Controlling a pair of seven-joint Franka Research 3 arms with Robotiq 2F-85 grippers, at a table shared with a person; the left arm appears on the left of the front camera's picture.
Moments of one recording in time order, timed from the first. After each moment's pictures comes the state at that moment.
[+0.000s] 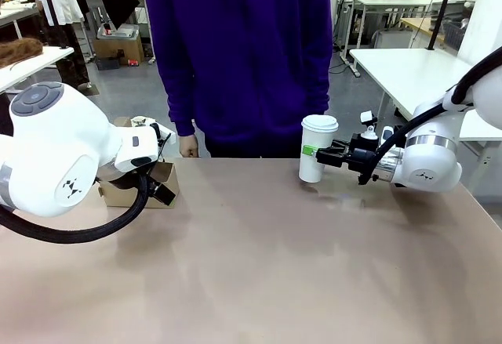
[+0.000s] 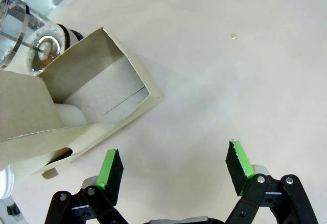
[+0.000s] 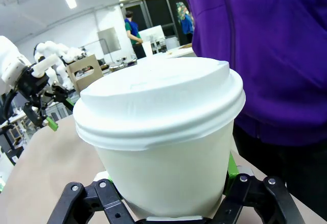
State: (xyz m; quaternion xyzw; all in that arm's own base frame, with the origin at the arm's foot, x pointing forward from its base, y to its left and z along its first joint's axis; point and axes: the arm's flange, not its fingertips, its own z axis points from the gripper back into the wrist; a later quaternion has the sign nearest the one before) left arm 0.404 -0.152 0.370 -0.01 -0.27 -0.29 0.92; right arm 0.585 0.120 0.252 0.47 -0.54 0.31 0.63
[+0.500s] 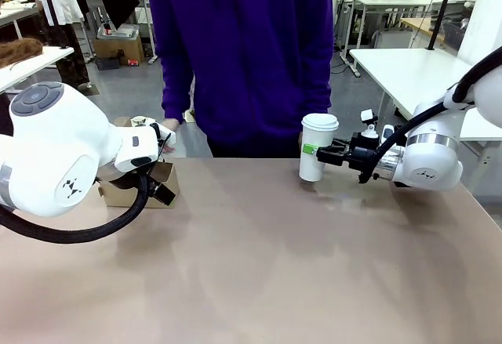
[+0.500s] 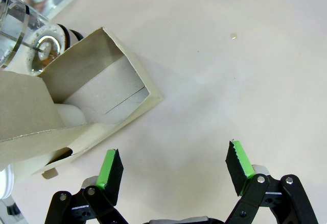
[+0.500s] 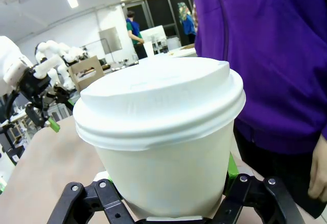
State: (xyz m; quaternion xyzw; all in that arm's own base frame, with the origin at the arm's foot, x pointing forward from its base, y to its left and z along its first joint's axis) left arm 0.404 -0.152 0.370 -0.01 -0.27 -0.29 0.92; right arm 0.586 0.118 0.265 0.47 -0.54 0.31 0.62
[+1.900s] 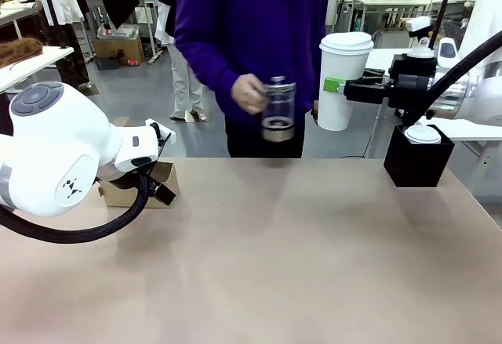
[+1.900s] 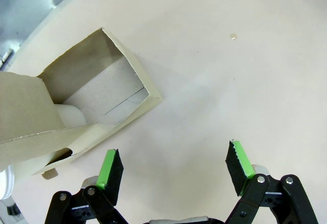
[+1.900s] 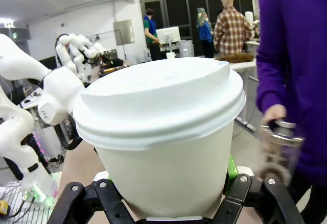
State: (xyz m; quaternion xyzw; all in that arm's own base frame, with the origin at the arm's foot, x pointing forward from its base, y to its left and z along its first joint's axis) left arm 0.404 -0.152 0.371 -0.01 -0.27 -0.29 0.92; right arm 0.469 0.117 0.476 0.45 -0.55 0.37 0.60
